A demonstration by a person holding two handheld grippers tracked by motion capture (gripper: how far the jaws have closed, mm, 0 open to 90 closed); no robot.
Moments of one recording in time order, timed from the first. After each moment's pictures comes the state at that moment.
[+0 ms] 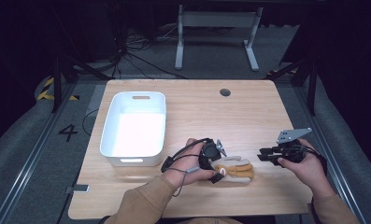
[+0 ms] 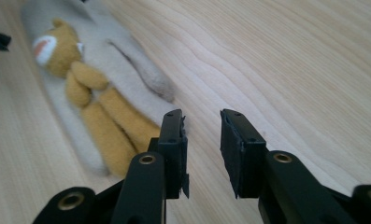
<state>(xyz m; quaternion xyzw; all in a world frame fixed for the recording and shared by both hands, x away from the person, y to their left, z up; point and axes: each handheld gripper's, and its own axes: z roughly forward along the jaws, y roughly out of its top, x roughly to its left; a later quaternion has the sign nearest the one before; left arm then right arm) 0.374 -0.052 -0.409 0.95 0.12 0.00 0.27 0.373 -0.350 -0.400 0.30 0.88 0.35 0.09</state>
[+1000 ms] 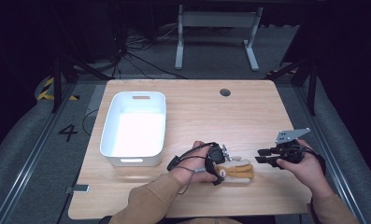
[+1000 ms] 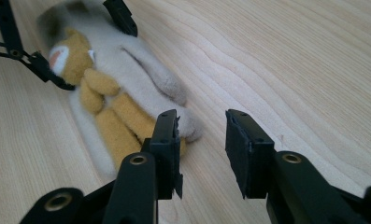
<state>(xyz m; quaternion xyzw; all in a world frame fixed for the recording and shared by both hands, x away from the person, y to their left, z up) 0.384 -0.072 -0.441 0.97 0.10 0.02 0.22 0.373 -0.347 -0.403 0.30 0.88 0.36 0.07</state>
